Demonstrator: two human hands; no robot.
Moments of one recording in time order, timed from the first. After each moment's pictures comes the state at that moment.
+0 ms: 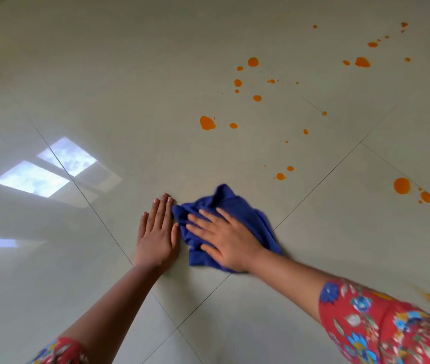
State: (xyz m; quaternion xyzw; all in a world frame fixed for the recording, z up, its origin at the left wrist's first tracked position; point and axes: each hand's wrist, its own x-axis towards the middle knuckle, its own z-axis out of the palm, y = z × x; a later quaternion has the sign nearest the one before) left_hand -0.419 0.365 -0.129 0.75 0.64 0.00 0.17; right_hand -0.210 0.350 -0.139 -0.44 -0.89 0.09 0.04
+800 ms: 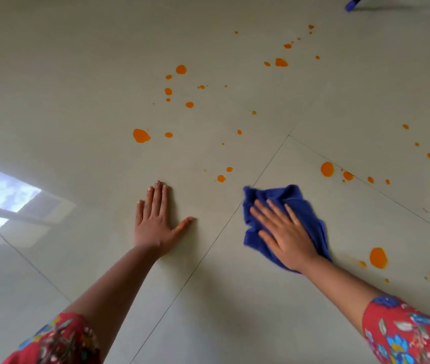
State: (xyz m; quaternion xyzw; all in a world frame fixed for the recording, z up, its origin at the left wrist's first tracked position) left_hand -0.307 0.414 -0.127 0.80 0.56 -0.03 0.22; right_hand -0.006 0.279 -0.125 -0.69 -0.72 0.06 -0.01
